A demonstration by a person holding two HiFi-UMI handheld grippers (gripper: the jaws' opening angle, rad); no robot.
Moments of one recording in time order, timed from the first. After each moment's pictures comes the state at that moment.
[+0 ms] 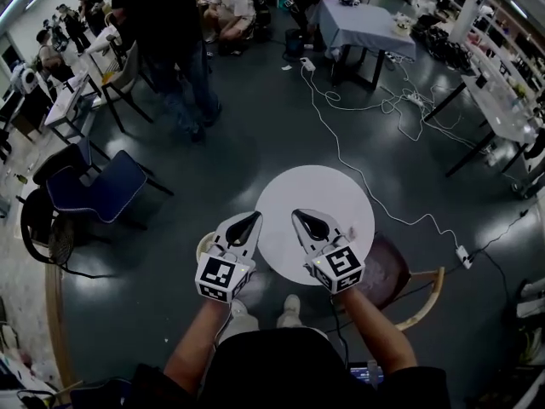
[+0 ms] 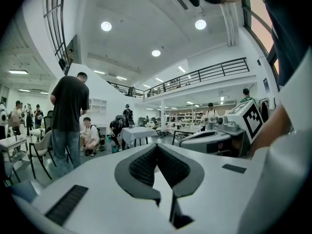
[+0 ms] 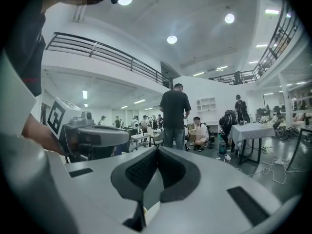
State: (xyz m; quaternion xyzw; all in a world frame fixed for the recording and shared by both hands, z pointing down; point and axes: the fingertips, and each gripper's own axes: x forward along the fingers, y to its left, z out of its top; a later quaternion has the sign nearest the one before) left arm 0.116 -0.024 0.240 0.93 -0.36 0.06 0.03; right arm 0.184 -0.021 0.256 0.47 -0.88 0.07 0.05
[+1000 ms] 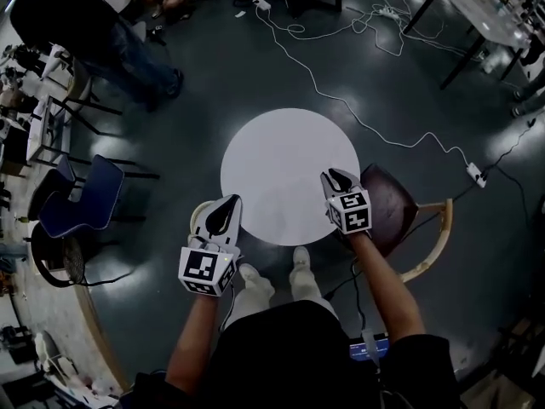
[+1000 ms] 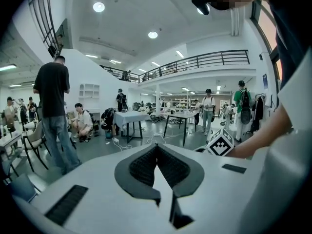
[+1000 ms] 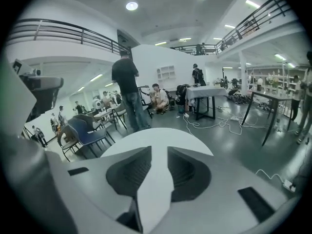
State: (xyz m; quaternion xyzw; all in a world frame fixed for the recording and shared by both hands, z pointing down) left arm 0.242 -0.010 0.318 0.93 -0.33 0.16 0.07; right arm 0.446 -0.012 0.499 0.61 -0.73 0.25 0.16
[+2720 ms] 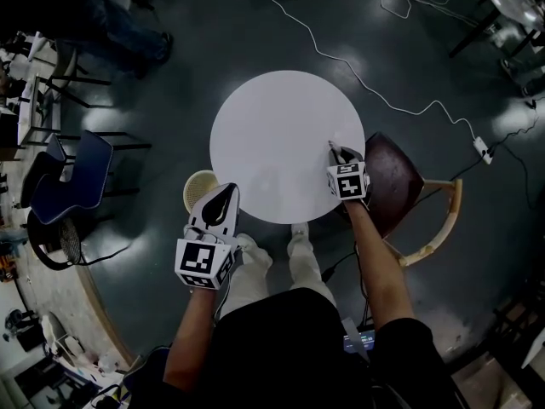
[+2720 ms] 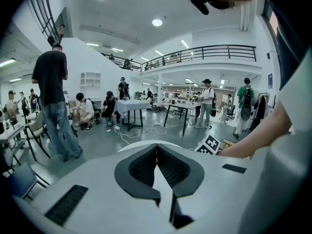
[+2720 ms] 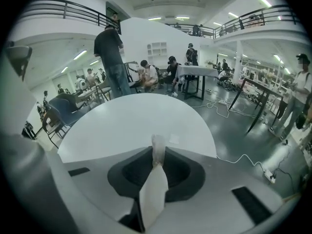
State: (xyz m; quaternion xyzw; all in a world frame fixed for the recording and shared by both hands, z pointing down) left arm 0.250 -0.017 0.401 0.91 -0.33 0.21 0.10; right arm 0.493 -0.018 0.655 0.63 -0.65 0.32 0.27
